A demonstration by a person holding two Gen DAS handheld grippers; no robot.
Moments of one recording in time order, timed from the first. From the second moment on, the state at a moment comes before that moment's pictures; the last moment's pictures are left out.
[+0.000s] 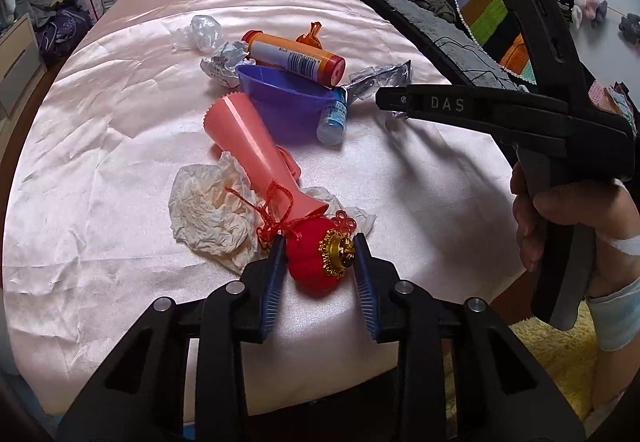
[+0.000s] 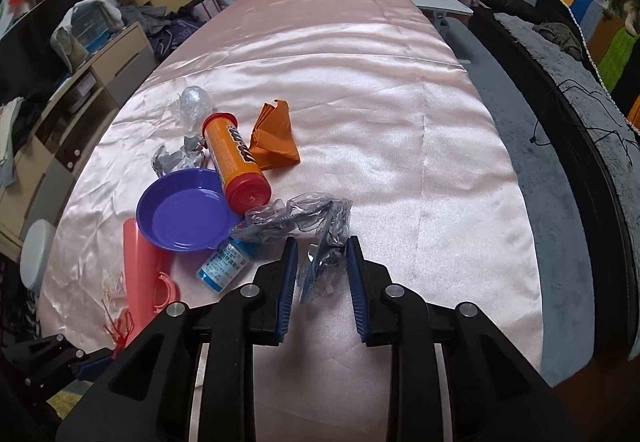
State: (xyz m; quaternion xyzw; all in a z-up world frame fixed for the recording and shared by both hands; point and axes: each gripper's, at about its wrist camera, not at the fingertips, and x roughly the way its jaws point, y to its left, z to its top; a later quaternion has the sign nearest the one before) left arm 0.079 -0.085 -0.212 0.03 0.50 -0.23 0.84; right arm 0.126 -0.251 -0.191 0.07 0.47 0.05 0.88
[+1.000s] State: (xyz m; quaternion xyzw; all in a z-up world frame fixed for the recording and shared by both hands) left arm 0.002 -0.041 -0.159 0.02 0.44 -0.21 0.87; right arm 0.009 -0.228 -0.139 0.06 0.42 0.06 0.91
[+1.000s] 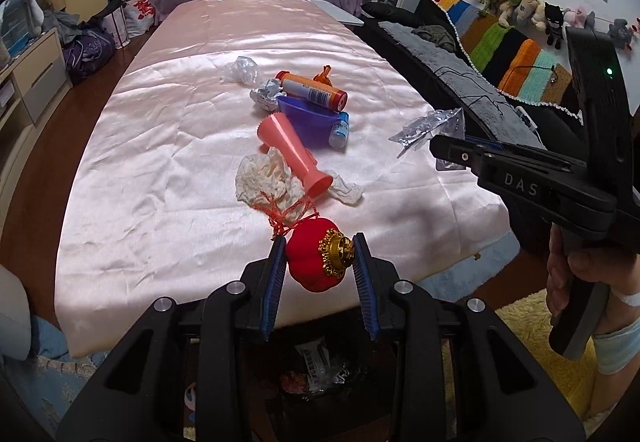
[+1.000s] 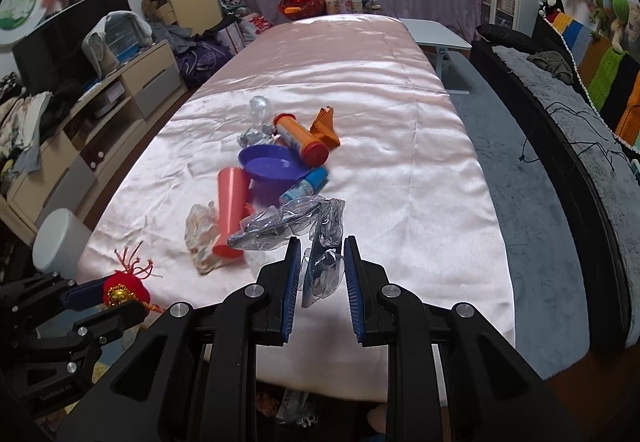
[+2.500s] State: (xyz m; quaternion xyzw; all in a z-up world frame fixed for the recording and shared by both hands) left arm -0.079 -0.019 -0.296 0.03 0.56 -0.19 0.81; right arm -0.087 -0.184 -0.263 0.08 0.54 0.10 0.83
